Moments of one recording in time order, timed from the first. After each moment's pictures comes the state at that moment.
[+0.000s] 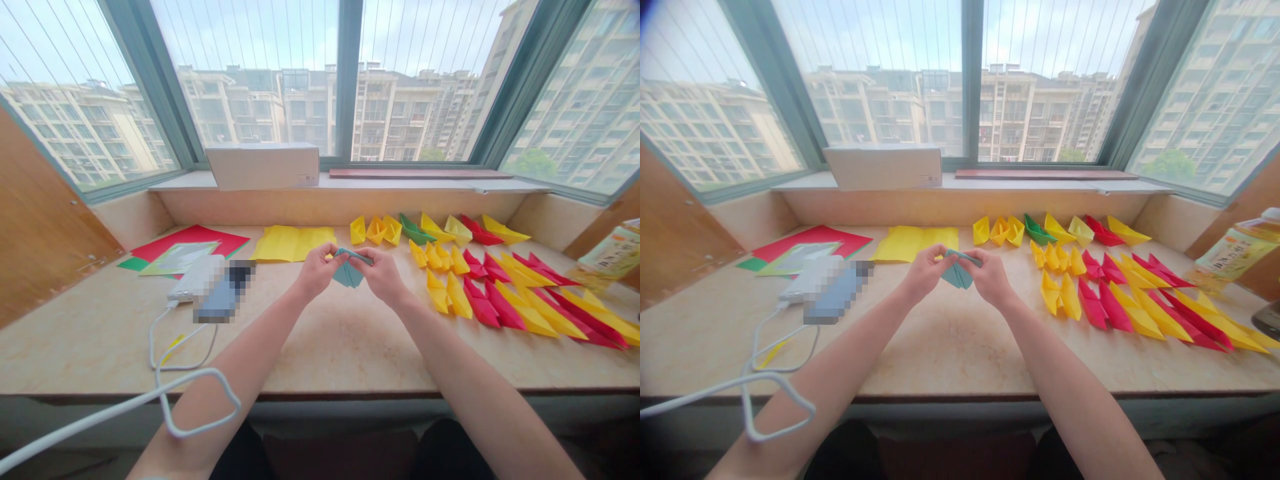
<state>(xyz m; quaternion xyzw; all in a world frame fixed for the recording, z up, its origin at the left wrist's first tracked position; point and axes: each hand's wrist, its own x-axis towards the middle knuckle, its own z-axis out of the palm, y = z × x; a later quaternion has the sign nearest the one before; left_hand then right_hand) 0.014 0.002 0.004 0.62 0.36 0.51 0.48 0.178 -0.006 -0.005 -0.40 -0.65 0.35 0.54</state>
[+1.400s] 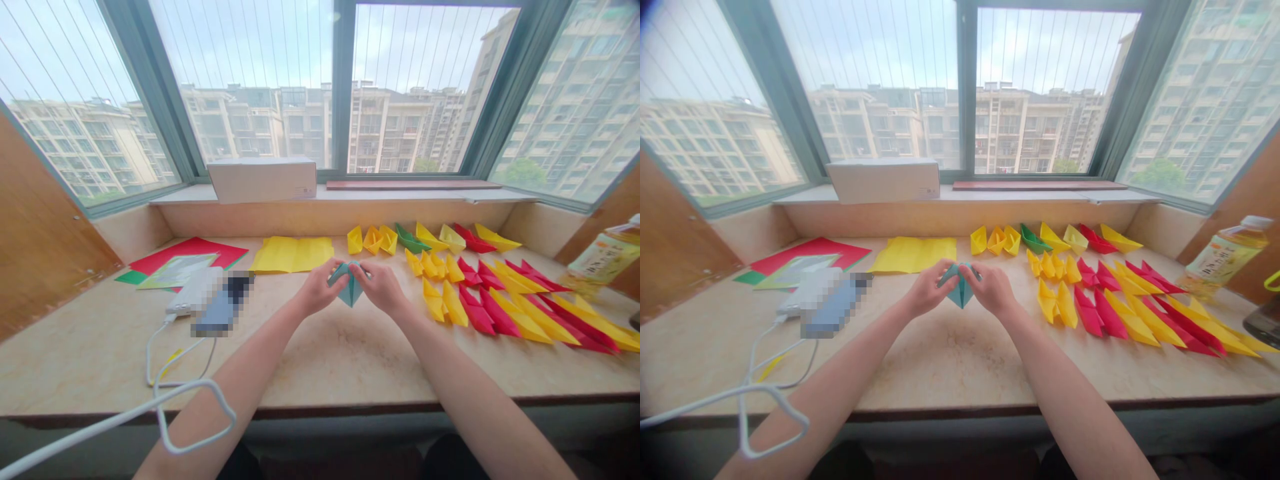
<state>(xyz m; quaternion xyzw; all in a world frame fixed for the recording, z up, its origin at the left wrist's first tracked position) 0.006 0.002 -0.006 0.80 0.35 0.42 0.25 0.192 -0.004 -0.008 -0.49 -0.76 0.09 0.40</state>
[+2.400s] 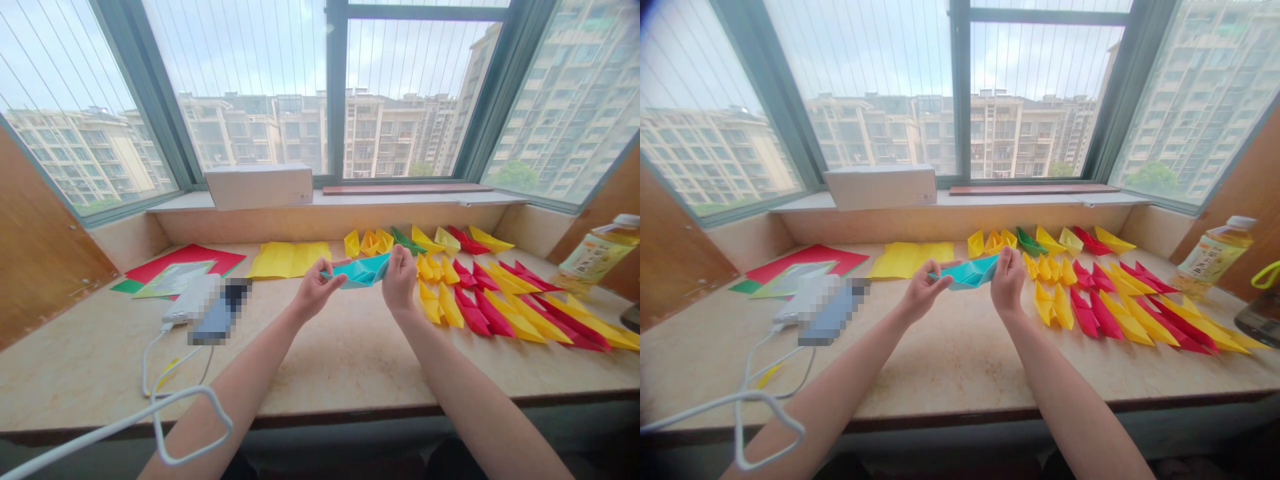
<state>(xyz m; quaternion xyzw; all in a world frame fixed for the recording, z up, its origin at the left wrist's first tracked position) 0.015 -0.010 0.010 0.65 0.25 0.52 0.49 0.199 0.001 0.000 -0.51 -0.48 0.05 0.71</state>
